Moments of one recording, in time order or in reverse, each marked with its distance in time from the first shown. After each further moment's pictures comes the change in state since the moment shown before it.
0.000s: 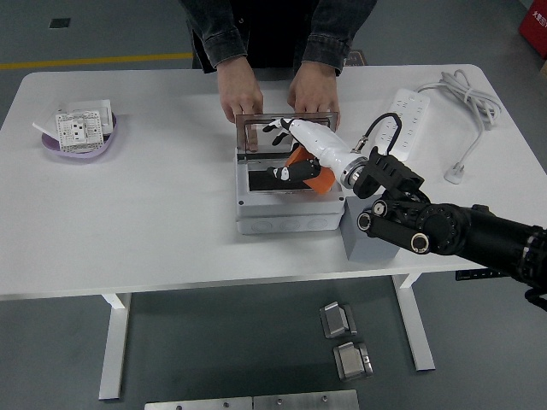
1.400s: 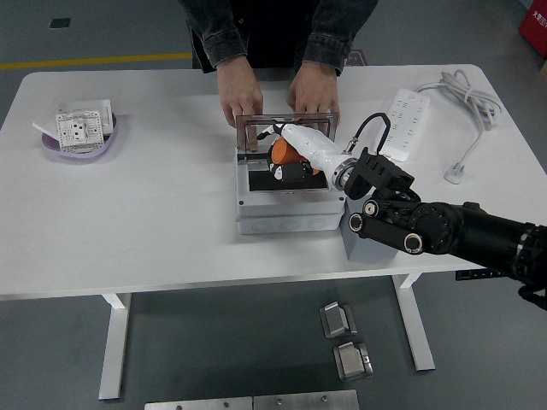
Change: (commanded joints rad) left arm 0.006 0.006 0.025 0.007 -0.047 -0.006 0.005; right arm 0.018 0.019 -0.015 0.021 -0.007 0.001 -0.075
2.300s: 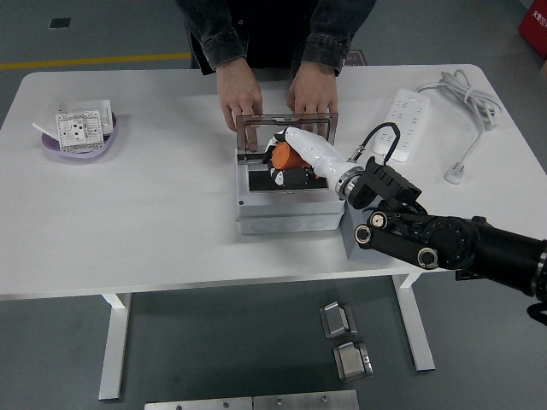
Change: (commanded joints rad) left arm 0.015 0.007 -0.008 0.001 -0.010 -0.005 0.003; right arm -0.060 -0.052 0.099 0.118 -0.045 -0.003 -0.042
